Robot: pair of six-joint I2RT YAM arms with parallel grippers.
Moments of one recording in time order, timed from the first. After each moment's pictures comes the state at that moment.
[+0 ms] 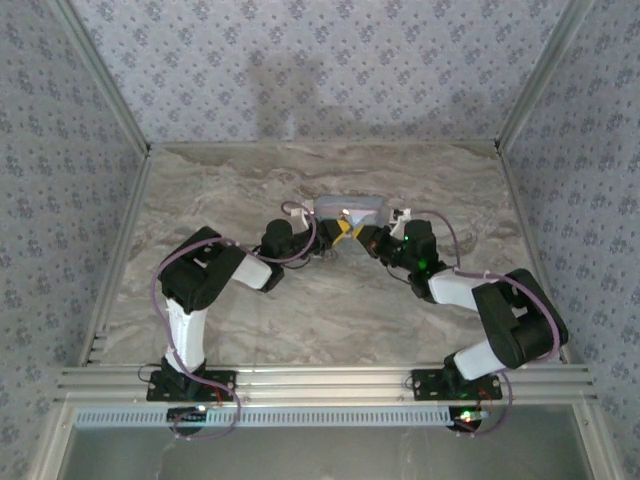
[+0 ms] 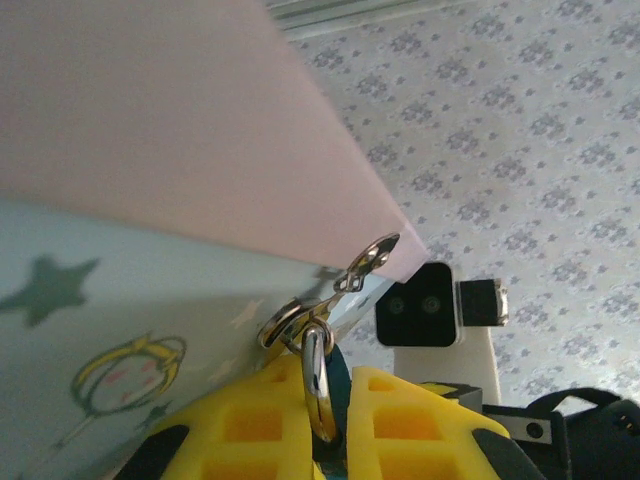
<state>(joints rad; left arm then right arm) -0.68 1.99 0.78 1.19 0.45 -1.39 0.40 1.47 0.49 0.69 -0.46 1.15</state>
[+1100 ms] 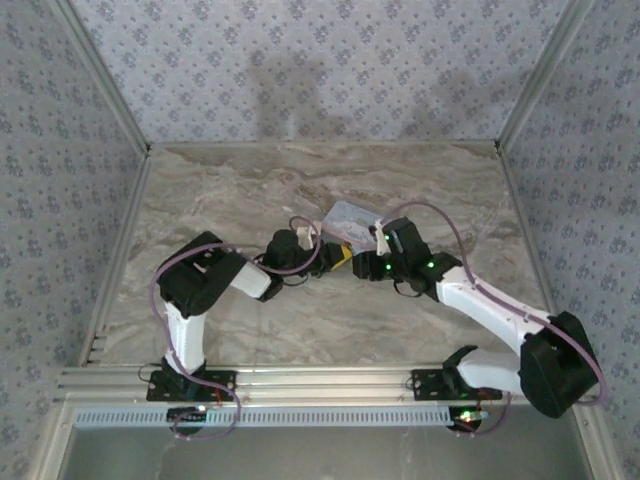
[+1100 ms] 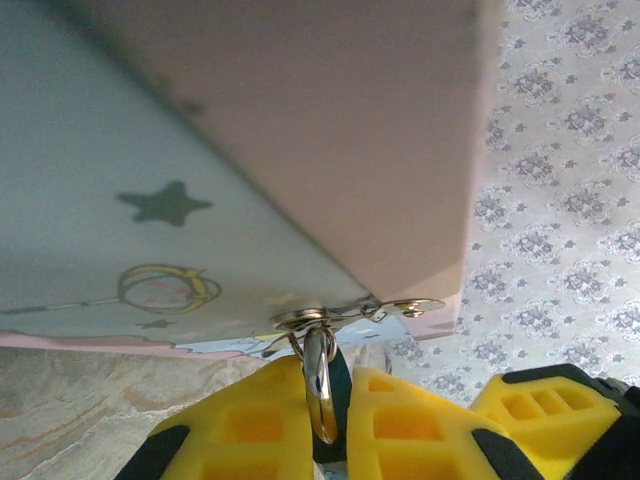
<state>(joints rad) -0.72 1.96 0.72 1.01 0.53 -1.29 0.60 1.22 0.74 -0.34 -0.19 0.44</state>
